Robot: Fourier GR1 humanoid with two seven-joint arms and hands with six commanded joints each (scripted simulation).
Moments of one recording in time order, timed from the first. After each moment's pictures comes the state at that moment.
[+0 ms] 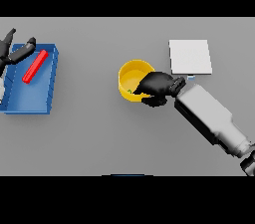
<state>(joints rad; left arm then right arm) -0.51 0.60 -0.12 -1.13 -0.05 -0.04 0.43 -0.72 -0.34 0.69 -1.06 0.87 0.43 -0.28</state>
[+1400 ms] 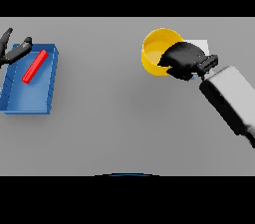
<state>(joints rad) -0.50 0.61 -0.10 -1.18 -0.01 -0.05 0.47 -0.75 -0.53 0.53 -1.28 0.78 0.53 -0.09</state>
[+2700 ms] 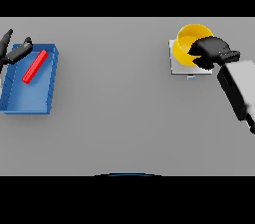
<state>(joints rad) -0.49 0.61 -0.11 -1.22 -0.02 -0.04 0.54 -0.86 -0.49 0.44 -0.67 0.80 0.25 -0.19</state>
